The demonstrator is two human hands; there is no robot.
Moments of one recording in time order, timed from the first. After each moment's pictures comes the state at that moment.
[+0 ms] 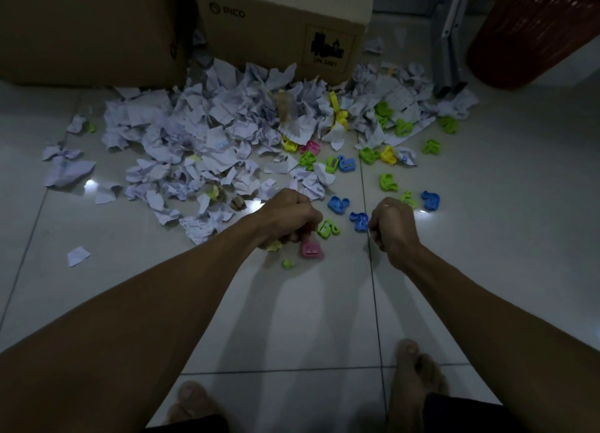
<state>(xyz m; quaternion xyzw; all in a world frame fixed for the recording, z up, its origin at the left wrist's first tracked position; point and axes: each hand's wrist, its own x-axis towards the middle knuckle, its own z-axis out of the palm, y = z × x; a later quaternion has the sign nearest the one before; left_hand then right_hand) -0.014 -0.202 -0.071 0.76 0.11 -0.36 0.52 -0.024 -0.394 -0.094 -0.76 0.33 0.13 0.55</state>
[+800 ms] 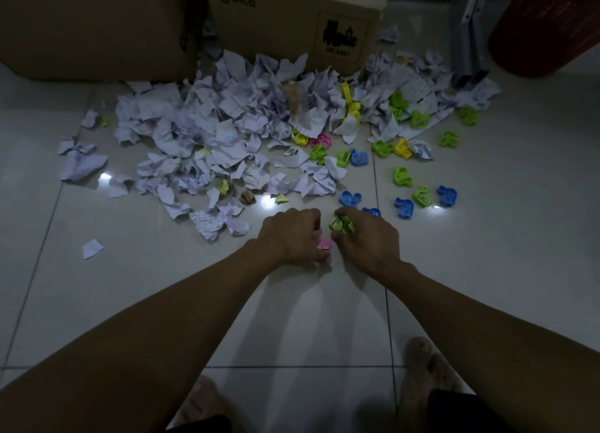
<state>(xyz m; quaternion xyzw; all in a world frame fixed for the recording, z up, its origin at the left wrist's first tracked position) -0.042 -0.203 -0.096 0.95 -0.08 -0.28 0.14 -0.050 -0.367 -0.134 -0.97 -0.04 0.12 0.18</state>
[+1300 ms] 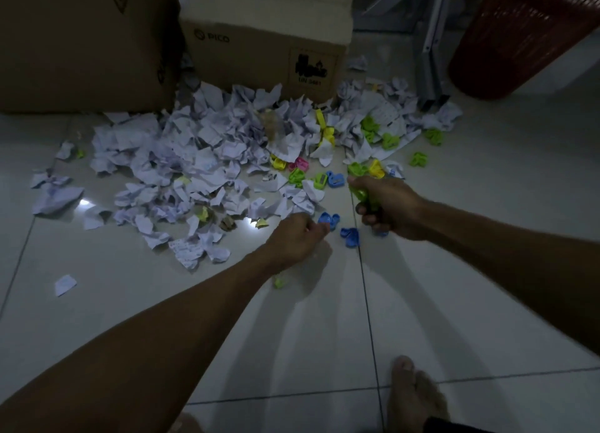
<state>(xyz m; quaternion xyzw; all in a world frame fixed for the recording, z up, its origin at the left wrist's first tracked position) -0.019 -0.232 -0.098 0.85 0.05 -0.28 0.45 0.027 -0.406 -0.037 -0.72 0.24 0.33 0.56</state>
